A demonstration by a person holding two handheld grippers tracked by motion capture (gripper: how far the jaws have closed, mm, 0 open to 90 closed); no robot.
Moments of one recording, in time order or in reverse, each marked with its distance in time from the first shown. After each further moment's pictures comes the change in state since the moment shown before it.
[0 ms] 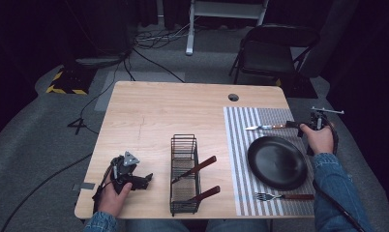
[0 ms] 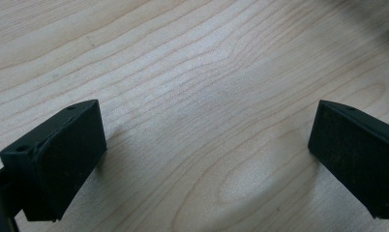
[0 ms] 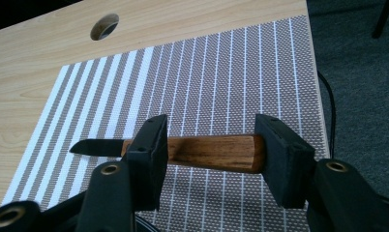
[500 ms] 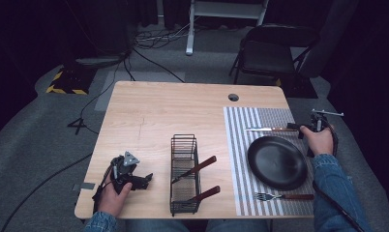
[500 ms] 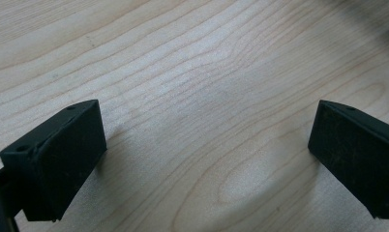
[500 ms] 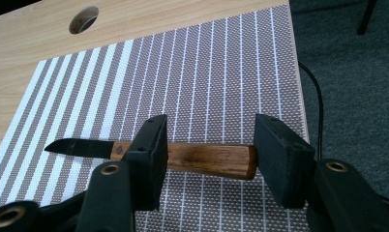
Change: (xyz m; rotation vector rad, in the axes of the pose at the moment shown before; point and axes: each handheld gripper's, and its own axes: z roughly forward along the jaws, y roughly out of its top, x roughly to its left) left arm 0.000 0.000 0.000 0.000 0.000 0.000; right arm -0.008 -0.006 0.004 0.007 -0.039 0.009
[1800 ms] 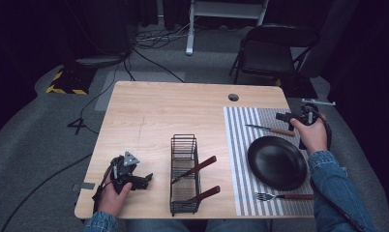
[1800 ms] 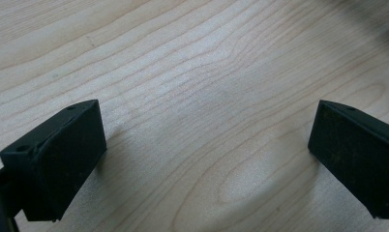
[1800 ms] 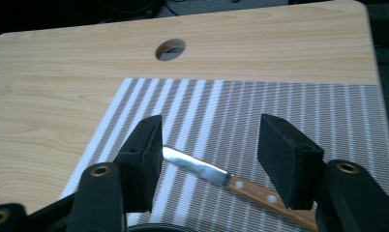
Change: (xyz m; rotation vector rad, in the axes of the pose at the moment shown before) left arm 0.000 0.000 0.000 -0.001 0.000 0.000; right arm 0.075 0.022 -0.016 -0.077 0.100 -0.183
